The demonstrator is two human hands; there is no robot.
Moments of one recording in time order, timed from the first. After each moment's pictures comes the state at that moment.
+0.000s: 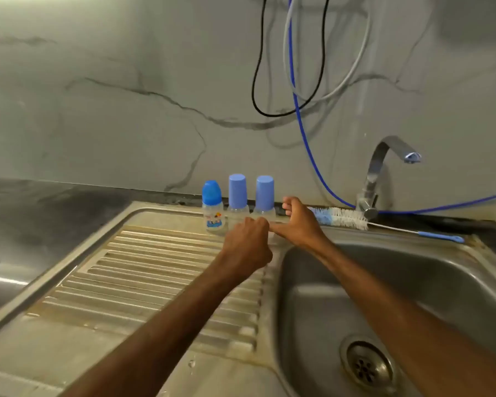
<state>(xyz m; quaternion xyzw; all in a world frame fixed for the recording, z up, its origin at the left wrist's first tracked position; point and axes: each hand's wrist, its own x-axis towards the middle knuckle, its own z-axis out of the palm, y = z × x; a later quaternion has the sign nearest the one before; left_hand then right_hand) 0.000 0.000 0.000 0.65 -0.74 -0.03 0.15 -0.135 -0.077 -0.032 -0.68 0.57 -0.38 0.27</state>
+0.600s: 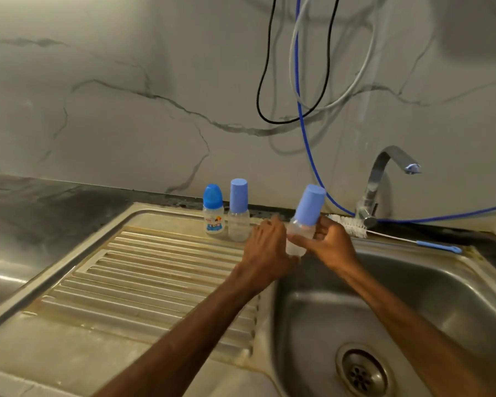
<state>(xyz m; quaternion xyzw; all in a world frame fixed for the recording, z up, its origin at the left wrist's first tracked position) -0.028 0.008 -0.002 0.57 -0.78 -0.10 0.25 -0.181 -0.037 -0.032 -0.60 0.56 -0.47 0.34</state>
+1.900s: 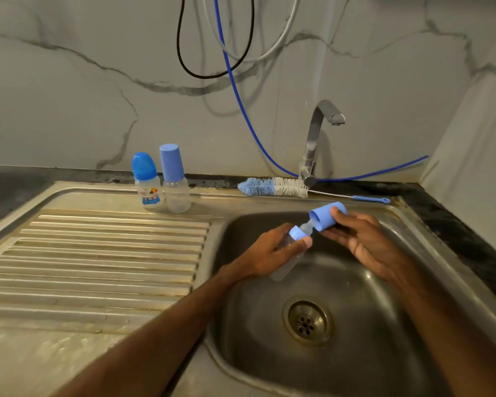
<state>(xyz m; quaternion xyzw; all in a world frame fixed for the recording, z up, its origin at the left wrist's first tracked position) -0.130 -0.009 -0.098 0.39 -0.76 -0.42 0.31 -0.345 0.018 -0.055 -0.36 0.46 -0.58 0.57</state>
